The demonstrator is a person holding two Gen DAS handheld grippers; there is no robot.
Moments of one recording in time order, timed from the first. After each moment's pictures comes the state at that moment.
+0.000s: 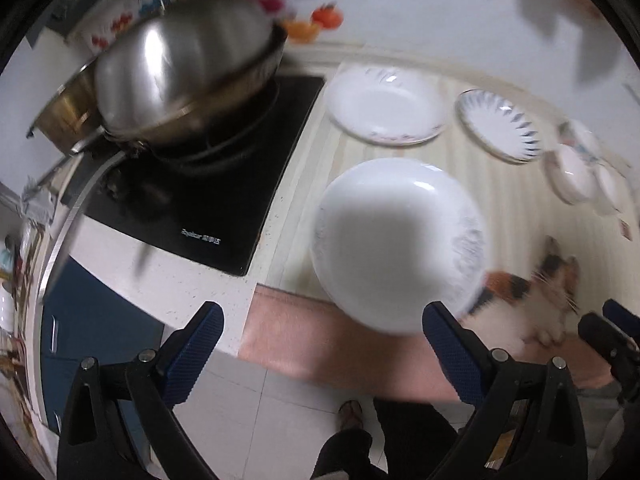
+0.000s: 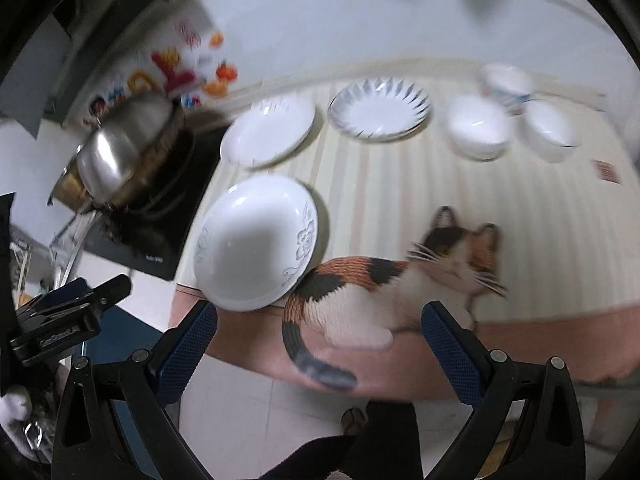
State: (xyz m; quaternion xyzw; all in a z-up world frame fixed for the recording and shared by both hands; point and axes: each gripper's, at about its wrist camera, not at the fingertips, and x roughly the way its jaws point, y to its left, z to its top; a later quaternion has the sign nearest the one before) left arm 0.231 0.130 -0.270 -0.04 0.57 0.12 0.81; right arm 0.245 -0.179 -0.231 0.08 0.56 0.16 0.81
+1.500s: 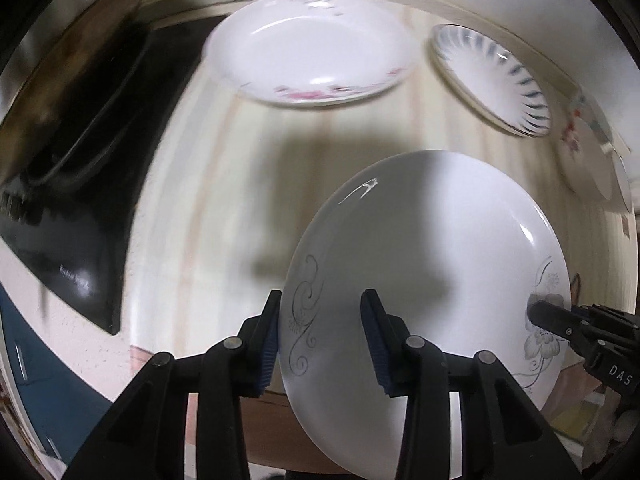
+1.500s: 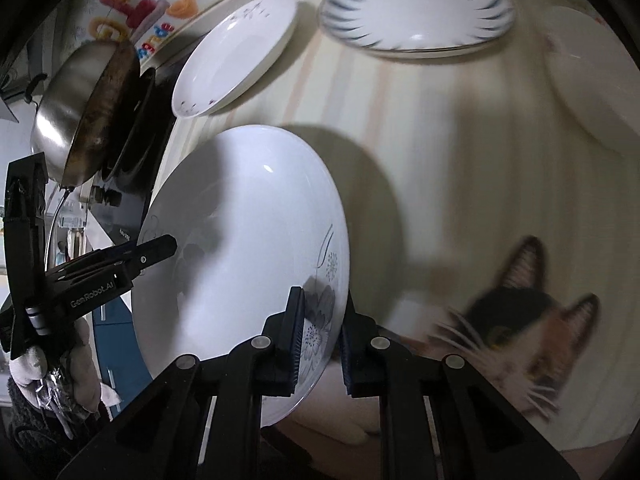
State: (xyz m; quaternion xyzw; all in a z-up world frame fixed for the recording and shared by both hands) left arm 0.308 0.042 -0.349 -0.05 0.65 0.03 0.76; right arm 0.371 -0.177 -0.368 0.09 0.68 0.25 0.68
